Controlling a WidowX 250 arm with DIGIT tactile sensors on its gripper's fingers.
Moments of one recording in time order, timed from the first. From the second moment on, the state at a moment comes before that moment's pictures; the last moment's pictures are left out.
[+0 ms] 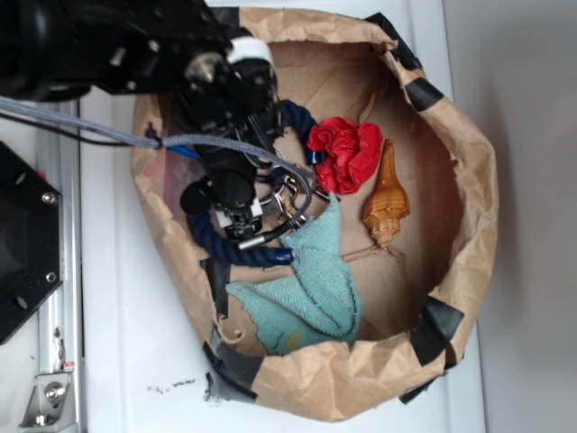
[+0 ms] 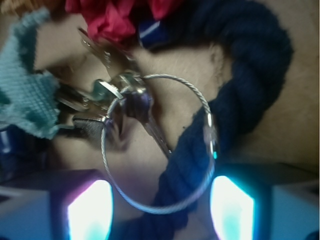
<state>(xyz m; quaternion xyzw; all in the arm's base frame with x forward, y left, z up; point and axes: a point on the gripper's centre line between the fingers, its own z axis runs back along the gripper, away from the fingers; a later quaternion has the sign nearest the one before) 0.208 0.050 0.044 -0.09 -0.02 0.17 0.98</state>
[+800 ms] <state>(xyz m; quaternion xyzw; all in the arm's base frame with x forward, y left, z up) 0.211 0.052 0.043 -0.09 -0.03 0.18 0.98</state>
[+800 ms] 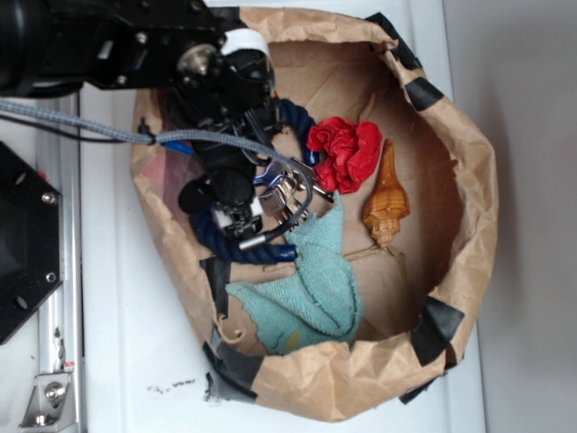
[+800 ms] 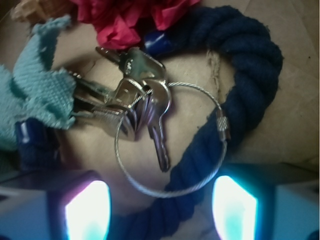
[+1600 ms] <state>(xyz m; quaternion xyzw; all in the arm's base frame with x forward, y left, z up) 0.218 0.058 0.044 -0.06 -0.02 0.30 0.95</state>
